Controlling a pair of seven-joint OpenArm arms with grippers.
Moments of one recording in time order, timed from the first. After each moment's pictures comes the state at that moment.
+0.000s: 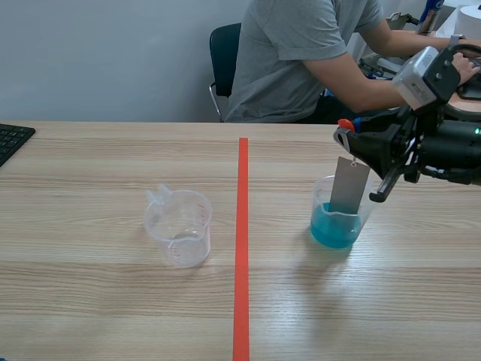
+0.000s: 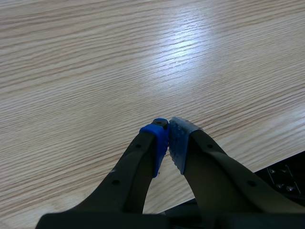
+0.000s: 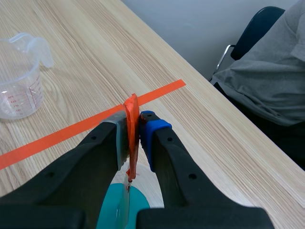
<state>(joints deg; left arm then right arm) 48.3 -41.0 0.8 85.2 -27.1 -17.8 -15.2 7.5 33.5 -9.7 75.5 3.9 45.4 18.2</state>
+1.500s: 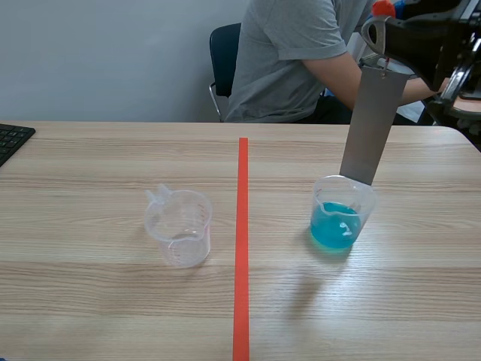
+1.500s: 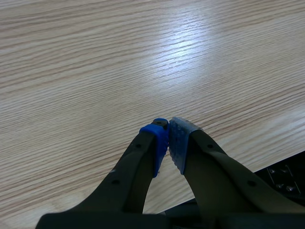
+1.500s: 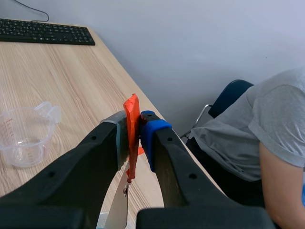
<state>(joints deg) 48.3 -41.0 0.8 85.2 -27.1 -17.8 -15.2 3.7 45.1 -1.8 98.8 25.7 45.4 6.9</state>
